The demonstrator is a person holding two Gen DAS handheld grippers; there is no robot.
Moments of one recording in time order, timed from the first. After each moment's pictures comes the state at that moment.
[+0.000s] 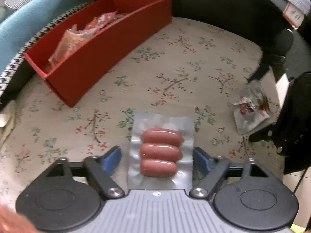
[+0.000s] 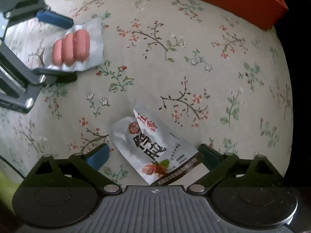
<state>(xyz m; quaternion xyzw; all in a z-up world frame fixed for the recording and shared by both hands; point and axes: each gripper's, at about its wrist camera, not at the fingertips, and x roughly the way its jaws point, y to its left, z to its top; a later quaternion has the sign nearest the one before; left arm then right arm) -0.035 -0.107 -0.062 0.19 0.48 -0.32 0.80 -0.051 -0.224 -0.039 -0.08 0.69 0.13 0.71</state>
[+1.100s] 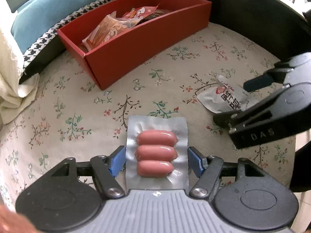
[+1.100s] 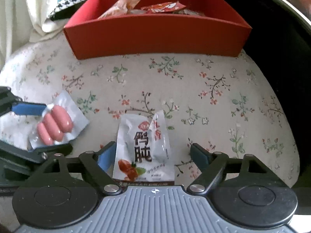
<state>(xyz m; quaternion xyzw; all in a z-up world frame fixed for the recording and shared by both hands) -0.027 -0.091 -0.054 0.14 0.50 -0.25 0.82 -0.028 -0.200 -0.028 0.04 0.57 0.00 0.82</state>
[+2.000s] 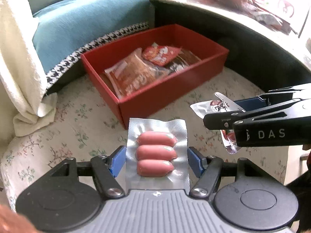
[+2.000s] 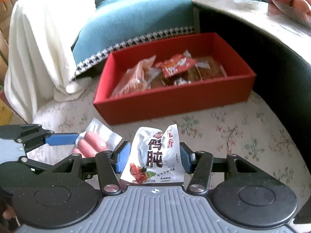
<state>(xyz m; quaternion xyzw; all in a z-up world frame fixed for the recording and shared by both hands) 0.007 -0.067 -0.006 0.07 0.46 -0.23 0.86 -0.003 -0.208 0.035 0.12 0.47 0.02 0.87</state>
